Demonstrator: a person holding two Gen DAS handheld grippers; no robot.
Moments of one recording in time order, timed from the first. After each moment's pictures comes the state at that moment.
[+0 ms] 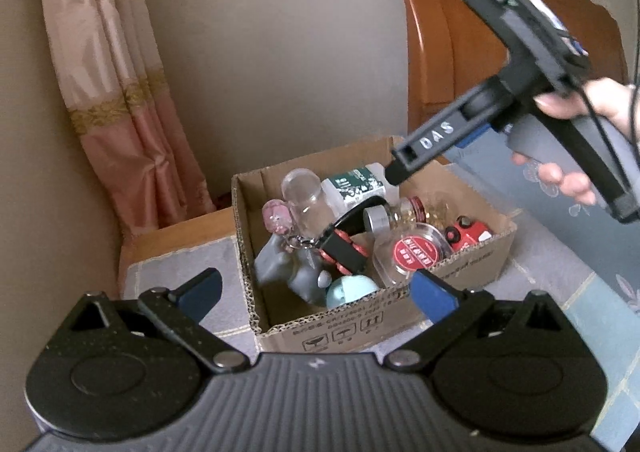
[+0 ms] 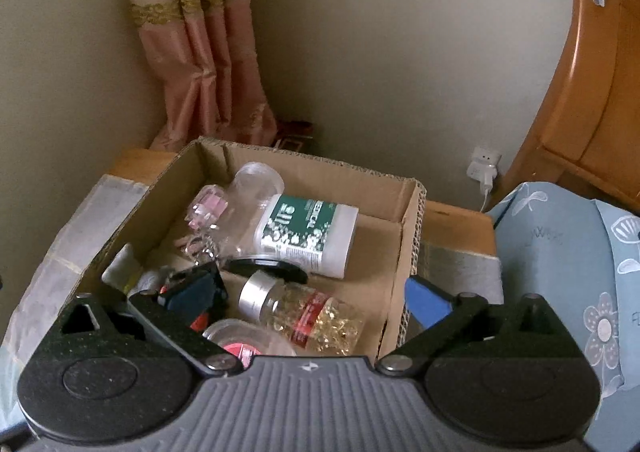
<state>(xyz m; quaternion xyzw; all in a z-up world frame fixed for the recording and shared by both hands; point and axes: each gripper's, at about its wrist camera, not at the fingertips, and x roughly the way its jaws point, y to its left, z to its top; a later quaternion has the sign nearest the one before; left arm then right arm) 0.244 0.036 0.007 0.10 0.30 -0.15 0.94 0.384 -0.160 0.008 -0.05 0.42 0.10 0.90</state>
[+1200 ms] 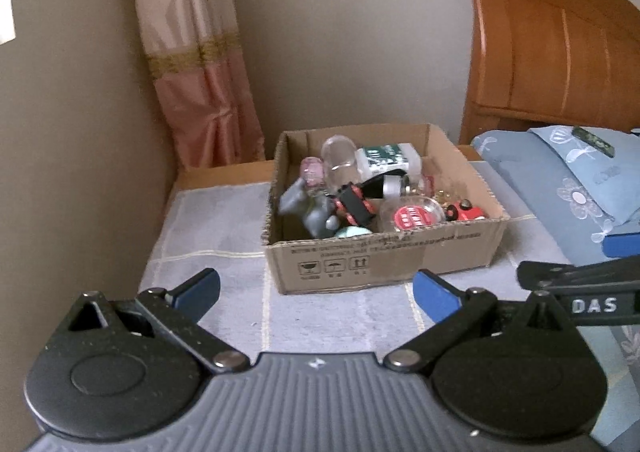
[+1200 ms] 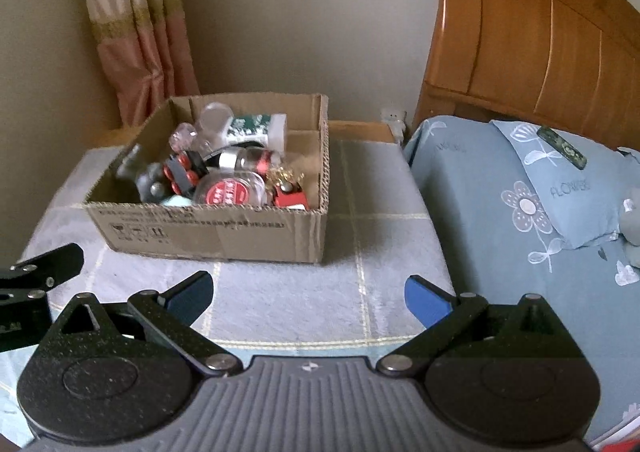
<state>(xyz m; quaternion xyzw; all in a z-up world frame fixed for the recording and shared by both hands) 0.180 0.019 0.017 0.04 0.34 -0.03 0.94 0.192 -0.168 0.001 0.00 0.39 -0.03 0.92</state>
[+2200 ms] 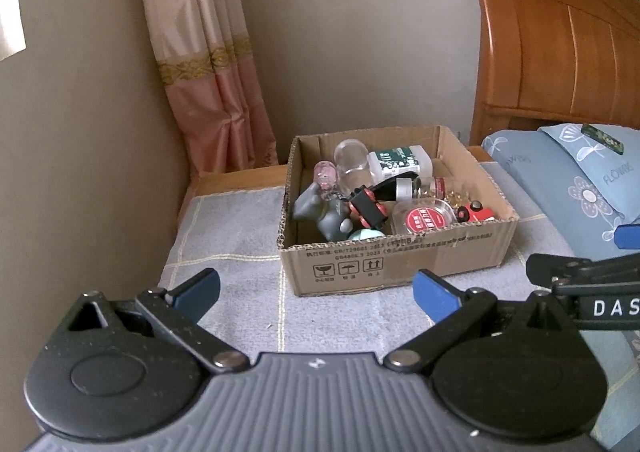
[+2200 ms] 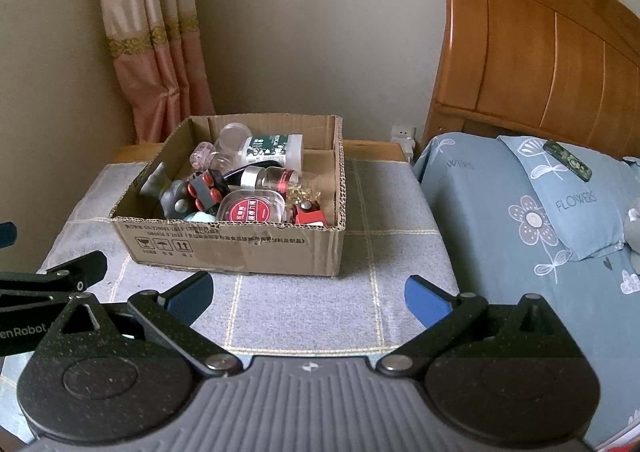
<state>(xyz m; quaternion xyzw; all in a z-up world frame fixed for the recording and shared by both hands) 0.177 0.020 0.022 0.06 0.33 -0.02 0.94 0.179 -0.157 0.016 0.01 0.37 -0.02 0.93</state>
